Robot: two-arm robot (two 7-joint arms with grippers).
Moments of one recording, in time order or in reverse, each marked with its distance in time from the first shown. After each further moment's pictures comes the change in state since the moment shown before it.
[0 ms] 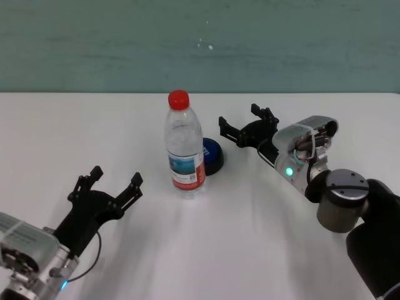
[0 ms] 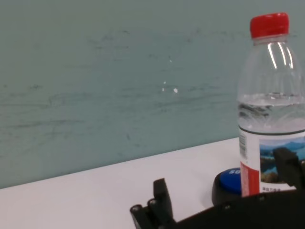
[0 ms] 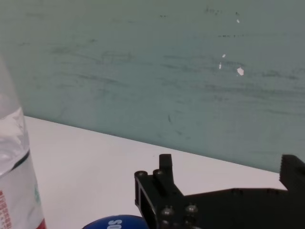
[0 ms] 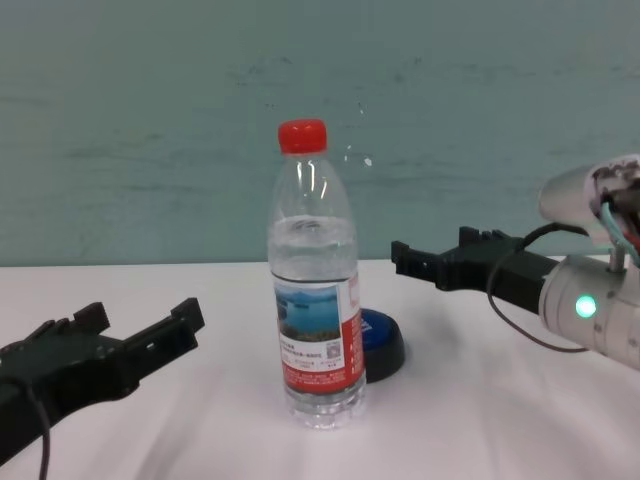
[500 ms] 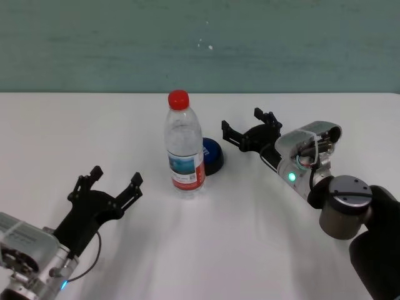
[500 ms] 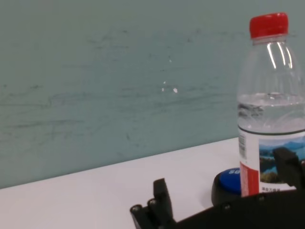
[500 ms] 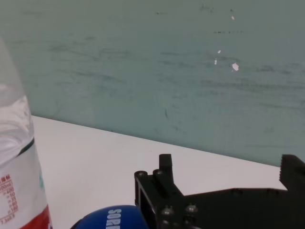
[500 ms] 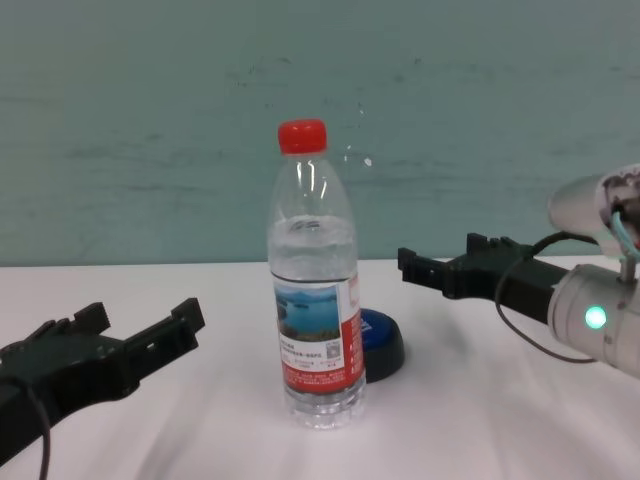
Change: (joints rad) left arm 0.000 0.000 0.000 0.000 0.000 0.000 0.000; right arm -0.037 0.006 0.008 -0.043 -0.004 0.004 -0.012
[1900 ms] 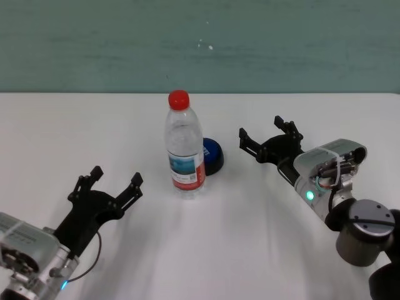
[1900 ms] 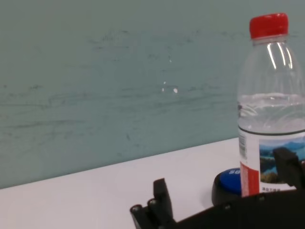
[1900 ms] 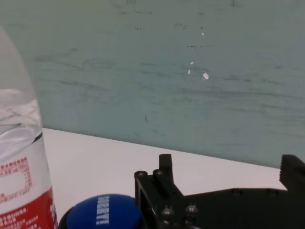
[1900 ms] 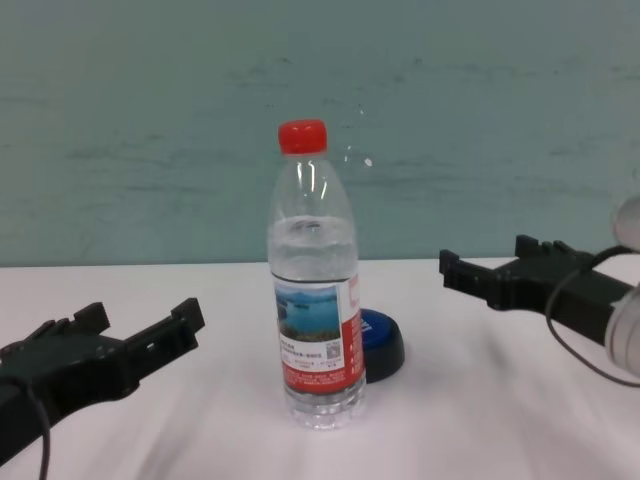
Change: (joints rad) left arm 0.000 0.000 0.000 0.000 0.000 0.000 0.000; right arm -0.173 0.031 0.048 -0.219 -0.025 0.022 -0.067
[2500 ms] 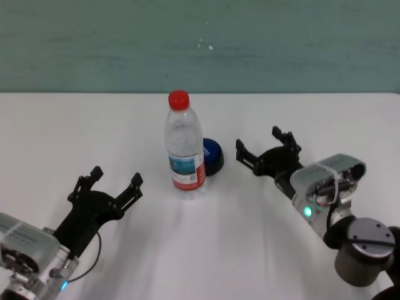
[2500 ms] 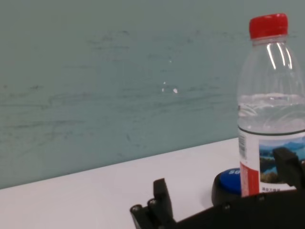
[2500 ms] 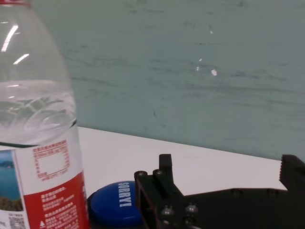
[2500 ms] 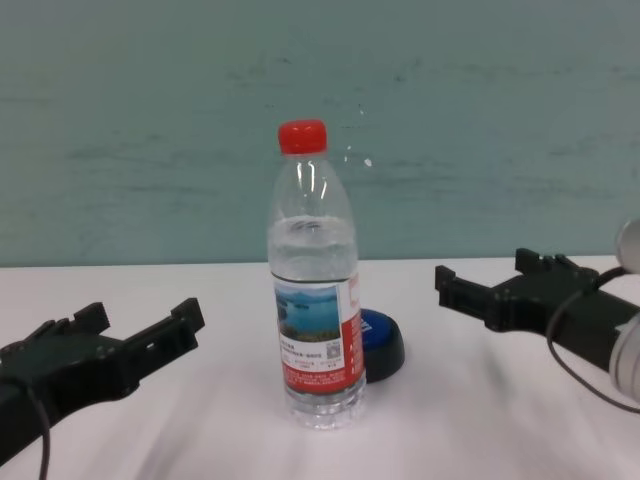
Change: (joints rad) left arm 0.000 0.000 0.000 0.000 0.000 0.000 0.000; right arm -0.086 -0.004 0.003 -0.096 -0.028 0.012 -0.026
